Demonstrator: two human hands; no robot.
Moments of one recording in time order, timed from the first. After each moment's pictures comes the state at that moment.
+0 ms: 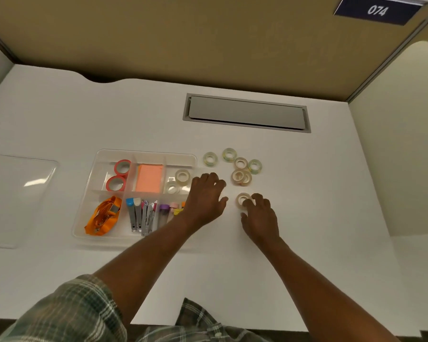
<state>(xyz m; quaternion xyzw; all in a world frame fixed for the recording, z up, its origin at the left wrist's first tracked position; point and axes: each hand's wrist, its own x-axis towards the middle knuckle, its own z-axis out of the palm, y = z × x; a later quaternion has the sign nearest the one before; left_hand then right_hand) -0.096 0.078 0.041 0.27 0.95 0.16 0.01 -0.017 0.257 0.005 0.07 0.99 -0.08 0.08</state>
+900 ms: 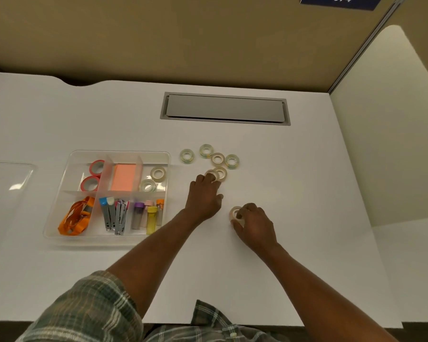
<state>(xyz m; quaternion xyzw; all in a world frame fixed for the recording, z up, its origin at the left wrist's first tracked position) -0.082 0.162 0.027 0.21 0.96 0.15 0.10 0.025 0.319 0.007 0.09 0.98 -0.18 0.10</state>
